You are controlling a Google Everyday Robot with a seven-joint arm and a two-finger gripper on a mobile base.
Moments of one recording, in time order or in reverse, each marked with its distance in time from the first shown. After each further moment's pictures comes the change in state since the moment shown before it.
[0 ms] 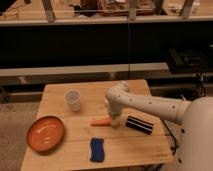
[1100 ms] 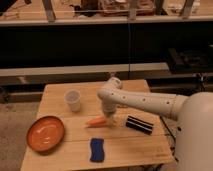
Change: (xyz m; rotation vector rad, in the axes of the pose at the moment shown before) arm -0.026 -0.002 -0.019 0.013 0.033 -0.080
